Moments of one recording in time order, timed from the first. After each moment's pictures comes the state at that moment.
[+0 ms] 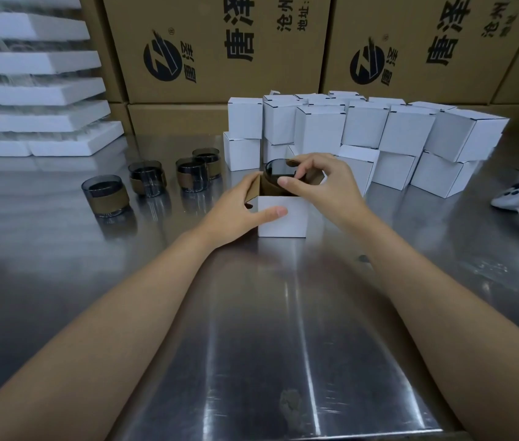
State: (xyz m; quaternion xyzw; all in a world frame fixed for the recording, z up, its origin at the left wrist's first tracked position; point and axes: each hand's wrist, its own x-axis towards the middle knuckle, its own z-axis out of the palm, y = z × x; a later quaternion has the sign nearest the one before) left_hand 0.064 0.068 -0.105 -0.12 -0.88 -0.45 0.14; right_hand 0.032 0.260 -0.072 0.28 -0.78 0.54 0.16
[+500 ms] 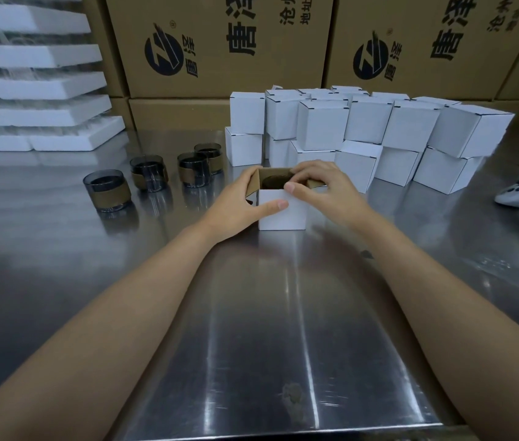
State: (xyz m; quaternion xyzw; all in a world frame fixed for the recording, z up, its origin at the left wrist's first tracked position) left_hand 0.069 0.068 -0.103 -0.10 -0.87 -0.46 0.16; right_hand 0.028 0.267 -0.082 0.31 -0.83 0.46 0.12
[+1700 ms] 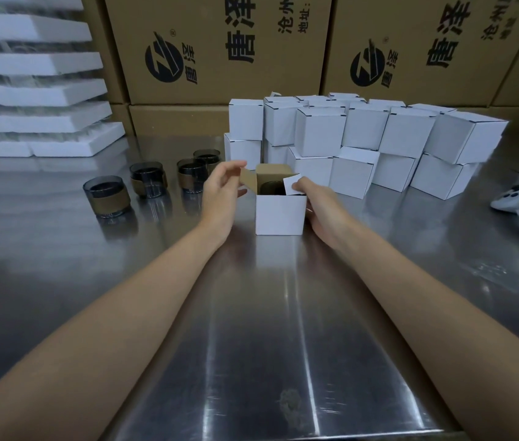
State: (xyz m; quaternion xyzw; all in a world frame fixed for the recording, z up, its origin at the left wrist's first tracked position) left_hand 0.061 0.079 -0.092 0.02 -0.66 -0.70 0.27; right_hand 0.023 0.239 -0.091 0.07 -0.69 0.72 -0.09
